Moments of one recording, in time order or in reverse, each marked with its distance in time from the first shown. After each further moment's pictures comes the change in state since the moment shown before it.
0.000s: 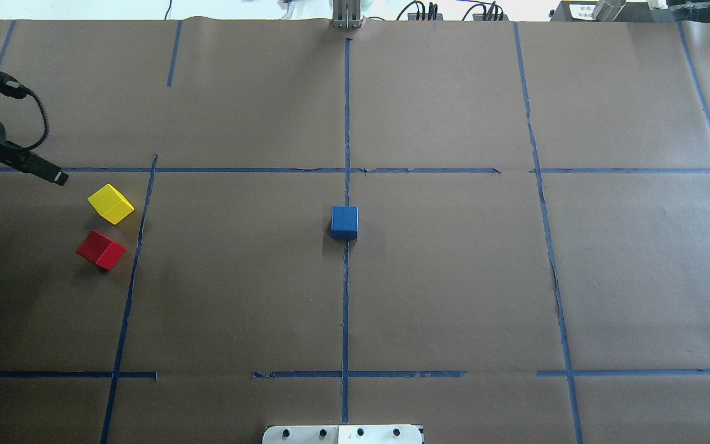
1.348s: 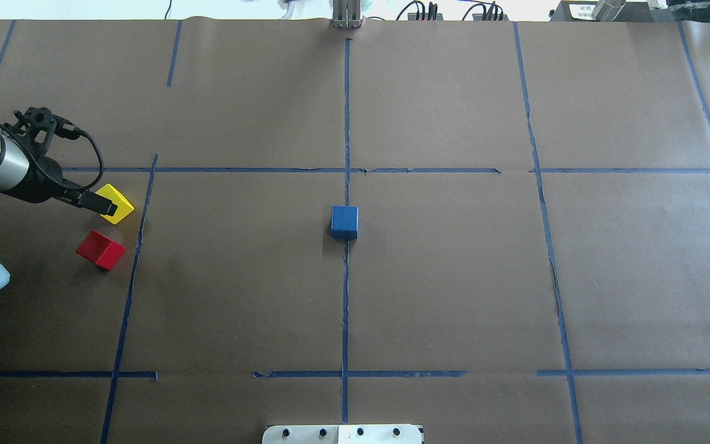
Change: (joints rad) left arm 0.166 0.062 -0.002 -0.201 0.089 -0.254; right arm 0.000 -0.003 -0.004 0.008 0.001 0.000
